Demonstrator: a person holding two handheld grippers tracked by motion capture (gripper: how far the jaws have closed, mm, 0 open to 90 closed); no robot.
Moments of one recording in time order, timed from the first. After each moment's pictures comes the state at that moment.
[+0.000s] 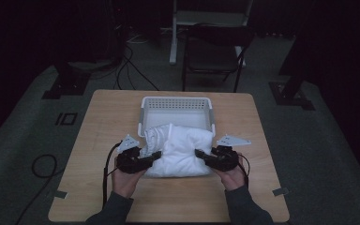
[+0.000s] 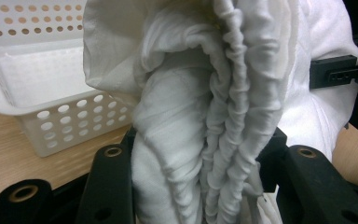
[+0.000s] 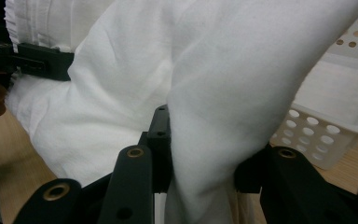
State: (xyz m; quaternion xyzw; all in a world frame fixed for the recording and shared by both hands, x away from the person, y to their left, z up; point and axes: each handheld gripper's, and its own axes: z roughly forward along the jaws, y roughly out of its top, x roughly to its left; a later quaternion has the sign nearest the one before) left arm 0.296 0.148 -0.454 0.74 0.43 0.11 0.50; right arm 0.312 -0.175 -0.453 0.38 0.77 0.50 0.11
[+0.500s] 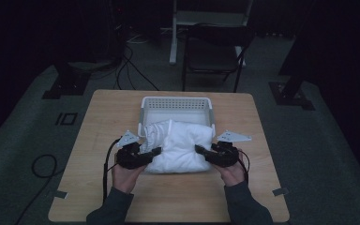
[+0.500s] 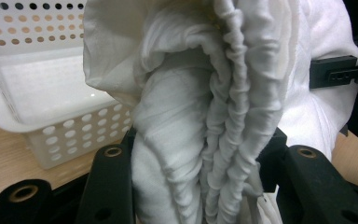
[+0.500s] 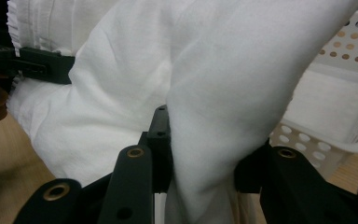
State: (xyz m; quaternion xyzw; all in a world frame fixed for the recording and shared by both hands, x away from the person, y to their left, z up) left arm 0.306 0.150 -0.447 0.74 0.43 0.11 0.51; right arm 0.321 -0.174 -0.445 0.38 0.76 0.51 0.11
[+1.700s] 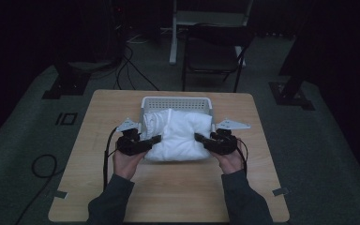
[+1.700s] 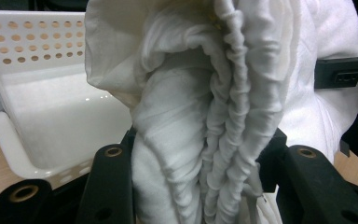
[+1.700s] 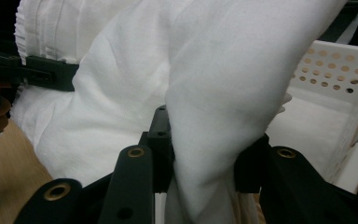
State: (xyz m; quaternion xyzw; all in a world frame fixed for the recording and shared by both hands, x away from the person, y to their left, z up) left arm 0.343 0.154 -0.437 0.73 0.43 0.10 0.52; right arm 0.349 -0.170 -0.427 0.39 0.76 0.51 0.13
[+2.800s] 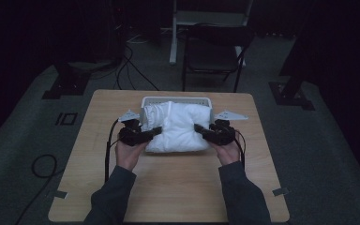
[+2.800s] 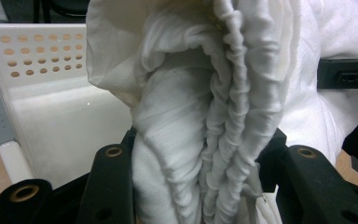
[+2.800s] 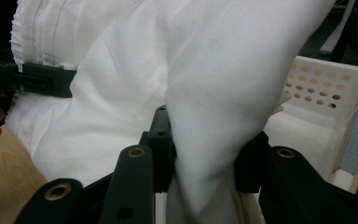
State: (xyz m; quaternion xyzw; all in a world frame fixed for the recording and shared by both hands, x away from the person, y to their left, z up) left arm 0.374 0.153 -0.437 0.73 0.45 0.09 0.51; right arm 0.377 -0.166 -0.423 0.40 0.75 0.51 0.14
